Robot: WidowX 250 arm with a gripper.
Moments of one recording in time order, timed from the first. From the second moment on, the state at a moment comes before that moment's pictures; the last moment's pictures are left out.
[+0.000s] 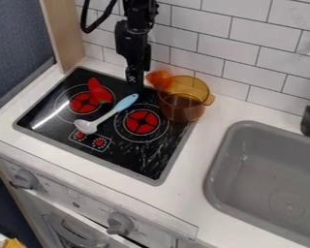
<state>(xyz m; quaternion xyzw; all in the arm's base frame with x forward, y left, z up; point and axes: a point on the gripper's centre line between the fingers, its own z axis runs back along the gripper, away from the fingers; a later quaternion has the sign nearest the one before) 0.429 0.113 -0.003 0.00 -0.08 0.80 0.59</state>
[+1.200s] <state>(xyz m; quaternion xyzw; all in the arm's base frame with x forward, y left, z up) 0.433 0.087 -0.013 -0.11 -0.09 0.74 0.66</state>
